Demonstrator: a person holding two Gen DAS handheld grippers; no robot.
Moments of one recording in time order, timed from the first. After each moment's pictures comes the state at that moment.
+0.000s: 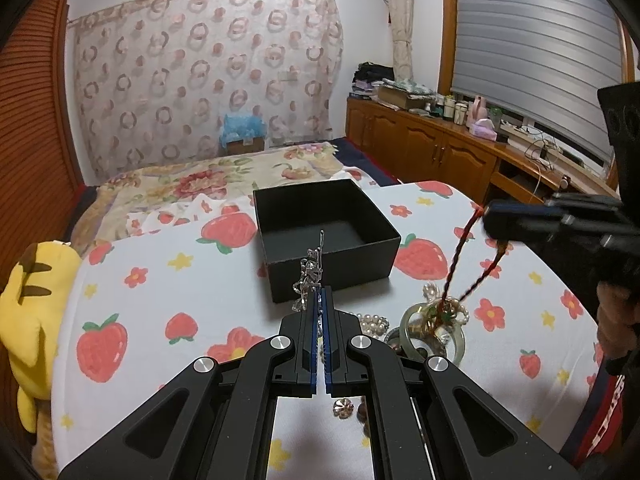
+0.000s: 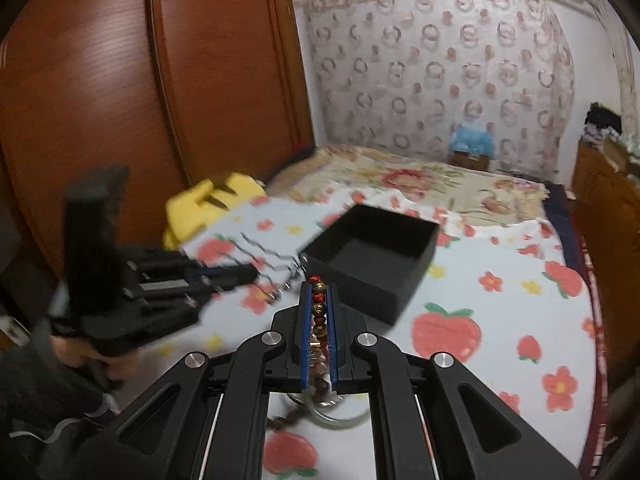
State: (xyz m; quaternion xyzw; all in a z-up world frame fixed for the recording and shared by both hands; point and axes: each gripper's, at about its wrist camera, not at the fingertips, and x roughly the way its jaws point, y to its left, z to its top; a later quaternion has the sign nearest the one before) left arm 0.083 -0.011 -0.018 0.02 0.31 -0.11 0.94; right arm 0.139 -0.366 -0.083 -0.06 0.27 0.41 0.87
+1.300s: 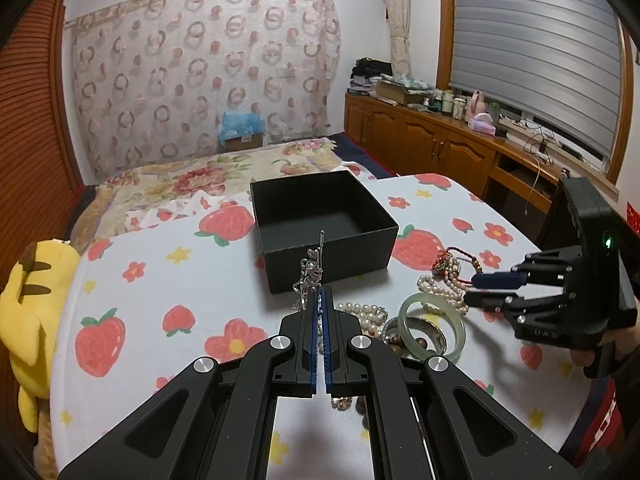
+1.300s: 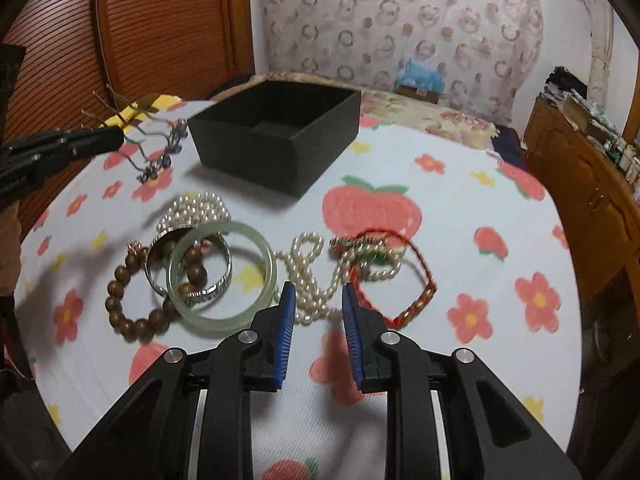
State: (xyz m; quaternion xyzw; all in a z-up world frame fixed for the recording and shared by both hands) left arm 0.080 -0.014 -0.024 0.03 0.32 -0.11 0.94; right arm 0.163 -0.389 -0.186 -0.15 0.38 0.28 0.87
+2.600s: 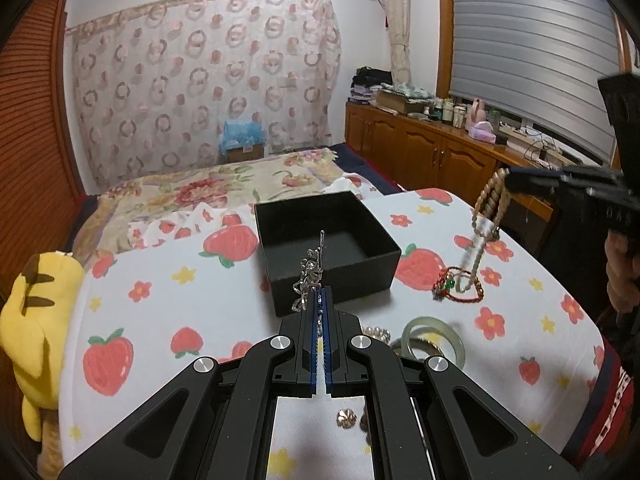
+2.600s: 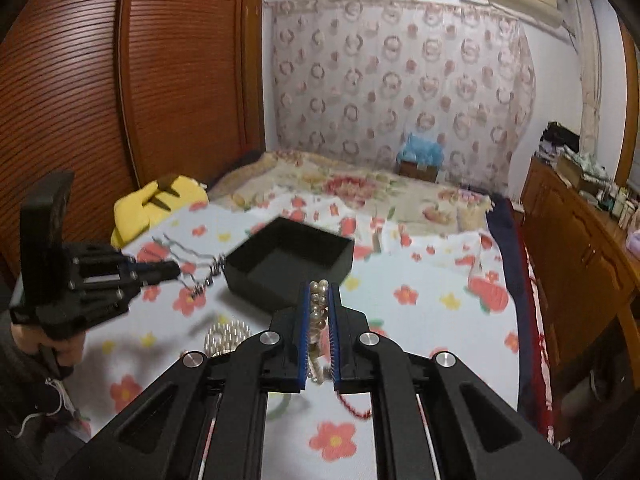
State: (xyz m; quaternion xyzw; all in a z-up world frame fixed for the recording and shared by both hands) left arm 0.088 -0.010 -0.010 0.03 0.30 -0.11 0.95; right arm 0.159 -0.395 -0.061 -0.11 0.25 0.32 0.91
